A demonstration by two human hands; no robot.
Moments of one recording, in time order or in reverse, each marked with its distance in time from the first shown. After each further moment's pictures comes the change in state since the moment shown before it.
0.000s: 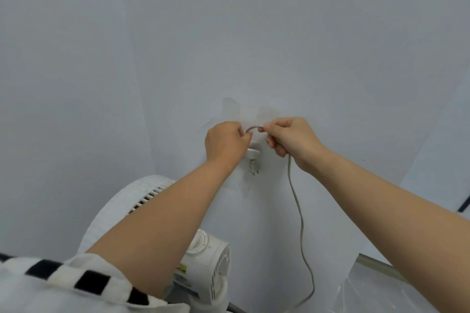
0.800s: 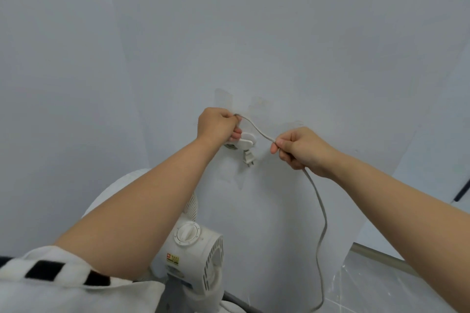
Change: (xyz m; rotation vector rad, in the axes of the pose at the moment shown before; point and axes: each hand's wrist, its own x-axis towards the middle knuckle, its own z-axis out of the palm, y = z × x) left_hand 0.008 0.011 -0.019 -0.648 -0.242 -0.365; right_hand -0.012 0.032 -0.033 -0.185 -0.169 0.167
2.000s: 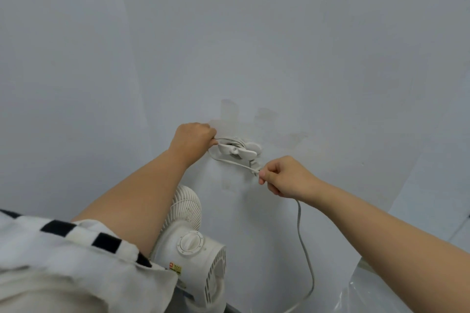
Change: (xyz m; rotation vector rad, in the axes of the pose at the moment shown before) left_hand 0.044 -0.054 -0.057 1.275 0.073 0.776; right_hand -0.007 0.010 0.036 -0.239 -0.085 -0.064
